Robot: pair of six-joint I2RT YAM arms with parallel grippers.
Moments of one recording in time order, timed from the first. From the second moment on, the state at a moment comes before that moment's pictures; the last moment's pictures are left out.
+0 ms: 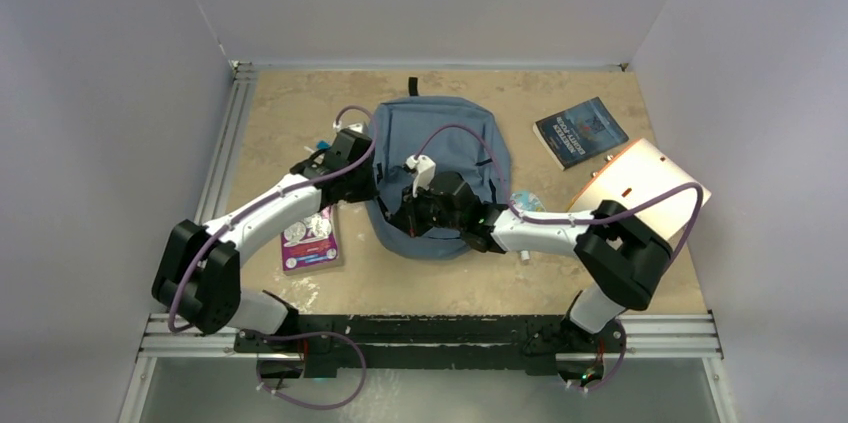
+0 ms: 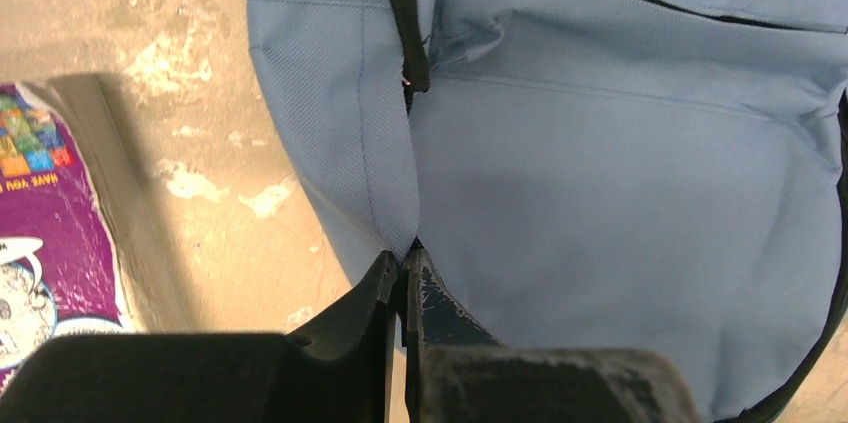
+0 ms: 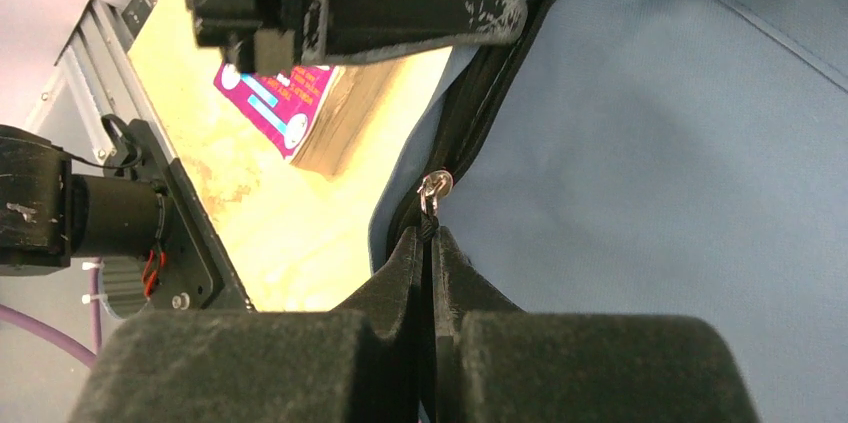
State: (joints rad) left arm -0.52 1.39 0.93 -0.44 -0.12 -0.64; right arm 0.94 1.62 0.82 0.35 -0.19 0.49
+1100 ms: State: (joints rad) left arm -0.27 1.62 1.24 -0.42 0.00 -0.46; right arm 0.94 1.38 0.75 -0.03 0.19 0.52
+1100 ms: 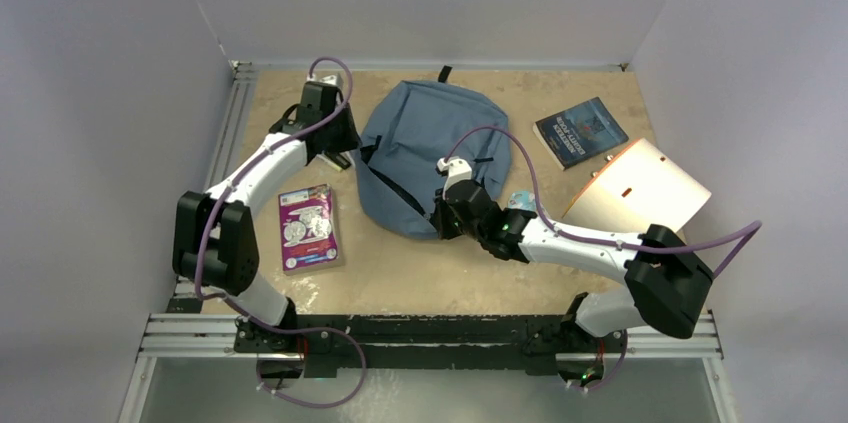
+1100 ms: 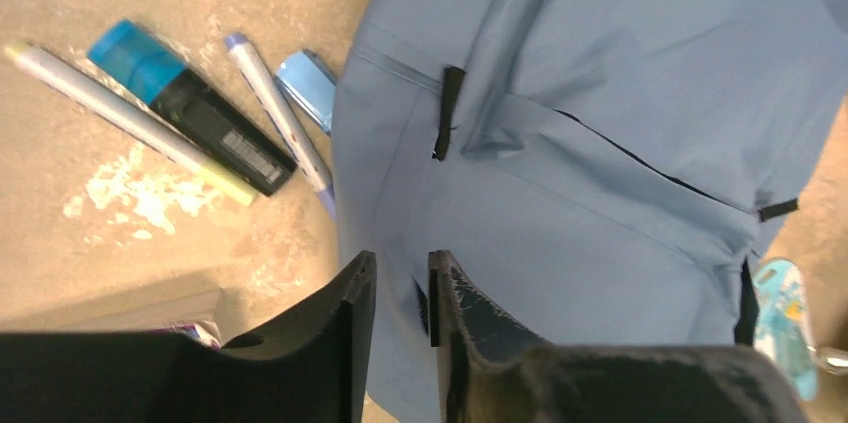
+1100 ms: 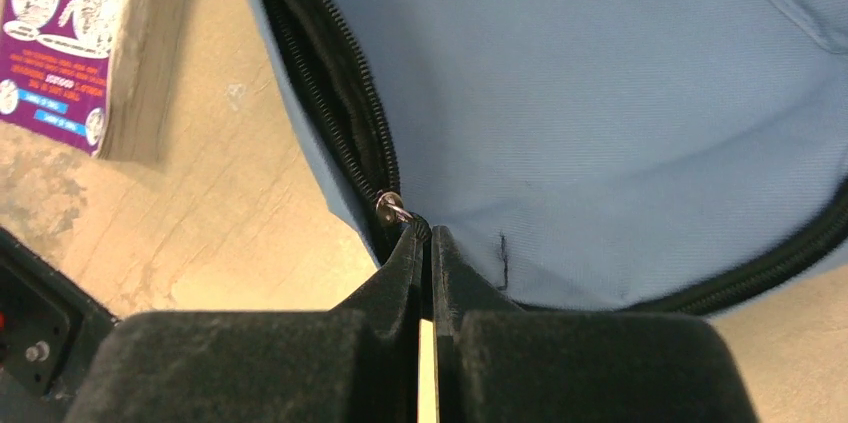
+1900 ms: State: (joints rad) left arm -0.51 1.25 0.82 -0.32 0.09 -0.81; right arm 0.94 1.39 0.75 0.08 0.02 0.54
